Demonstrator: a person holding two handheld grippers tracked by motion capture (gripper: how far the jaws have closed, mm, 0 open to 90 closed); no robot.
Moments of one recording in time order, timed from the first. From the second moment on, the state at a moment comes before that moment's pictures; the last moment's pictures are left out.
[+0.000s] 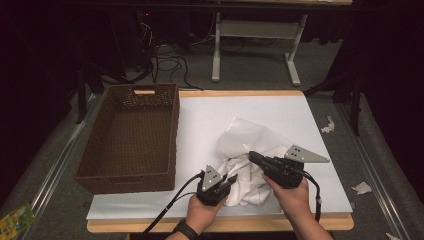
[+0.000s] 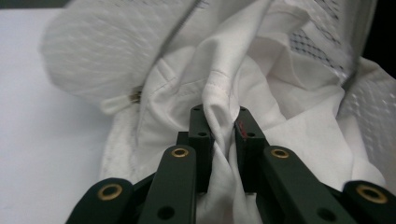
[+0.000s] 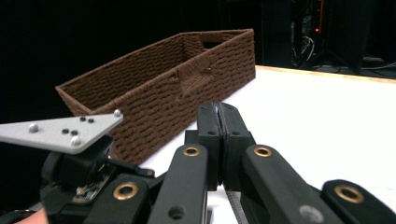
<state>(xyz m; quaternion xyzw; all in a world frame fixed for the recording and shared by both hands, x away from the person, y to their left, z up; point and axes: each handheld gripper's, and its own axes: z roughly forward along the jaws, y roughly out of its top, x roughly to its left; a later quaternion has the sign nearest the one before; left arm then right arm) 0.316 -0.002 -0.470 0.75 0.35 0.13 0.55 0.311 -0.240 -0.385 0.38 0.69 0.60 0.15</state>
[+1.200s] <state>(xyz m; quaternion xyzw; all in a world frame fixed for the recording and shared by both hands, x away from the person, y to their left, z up) 0.366 -0.033 -0.456 0.73 0.36 0.16 0.55 0.310 -0.238 -0.390 0.38 0.70 0.59 0.15</state>
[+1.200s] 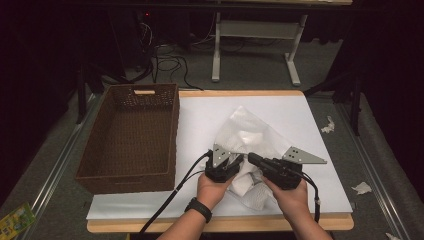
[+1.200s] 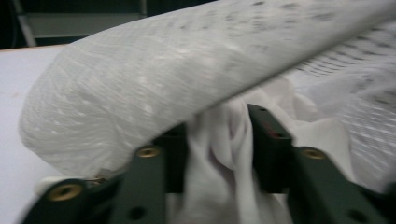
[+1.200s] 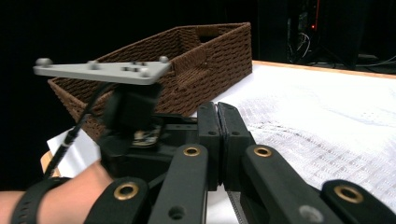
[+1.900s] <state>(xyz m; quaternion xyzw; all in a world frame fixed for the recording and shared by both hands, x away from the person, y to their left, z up) 0.312 0.023 -0.446 0.74 0.30 0.15 0.58 0.311 -0.241 -0.393 0.38 0.70 0.58 0.15</state>
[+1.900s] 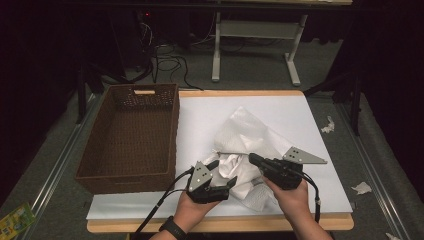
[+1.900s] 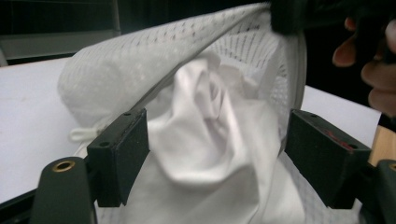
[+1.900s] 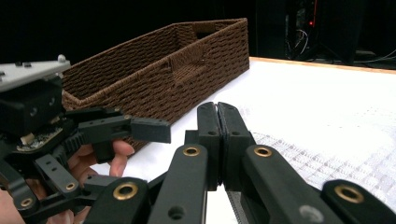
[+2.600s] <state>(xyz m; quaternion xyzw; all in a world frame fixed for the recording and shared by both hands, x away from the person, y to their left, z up) 0.322 0.022 -0.480 0.78 0.33 0.12 0.52 0.310 -0.241 -0.395 0.38 0.70 0.58 0.15</state>
